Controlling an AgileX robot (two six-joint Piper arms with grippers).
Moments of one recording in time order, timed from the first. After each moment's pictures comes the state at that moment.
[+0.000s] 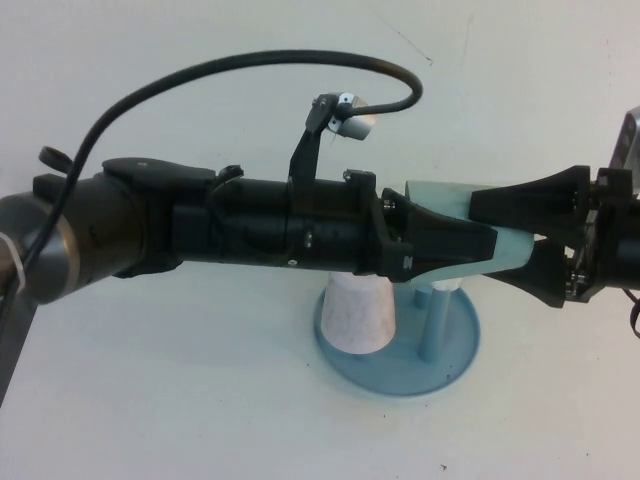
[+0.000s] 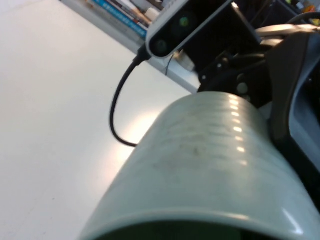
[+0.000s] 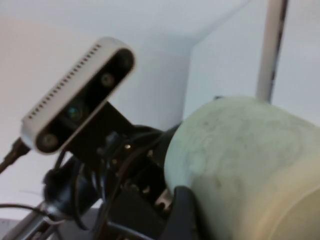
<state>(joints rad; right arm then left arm) 0.06 1.59 -0.80 1.72 1.25 -0.95 -0.44 1.72 -1.18 -1.67 1.07 1.42</state>
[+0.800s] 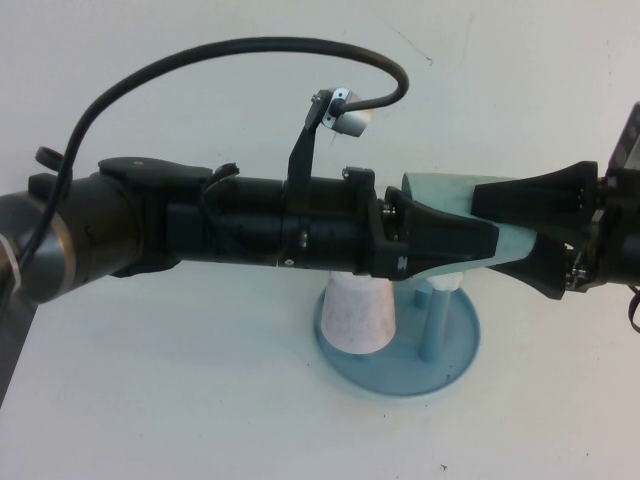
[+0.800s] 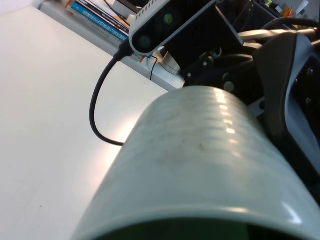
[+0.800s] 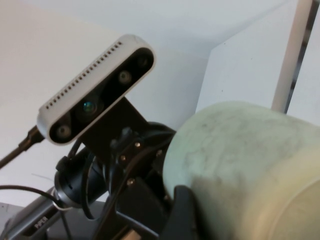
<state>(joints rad) 0.06 1.59 -0.80 1.74 1.29 -1.03 -0.45 1.72 -1.18 -1.69 1.13 1.44</state>
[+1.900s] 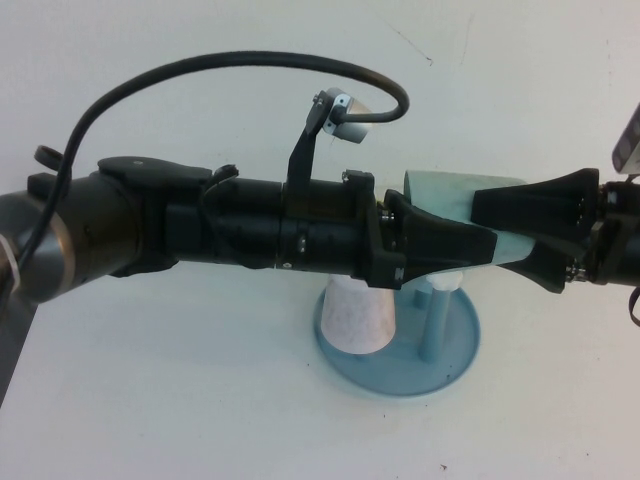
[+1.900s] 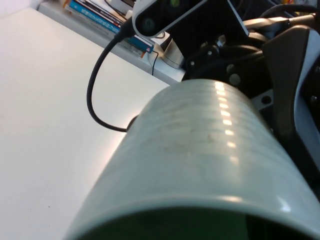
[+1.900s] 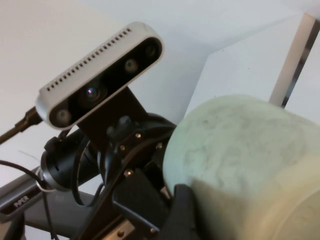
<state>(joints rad) 0.06 1.59 -0.80 1.74 1.29 -1.17 -0.45 1.72 -1.18 -1.67 1.14 1.48</state>
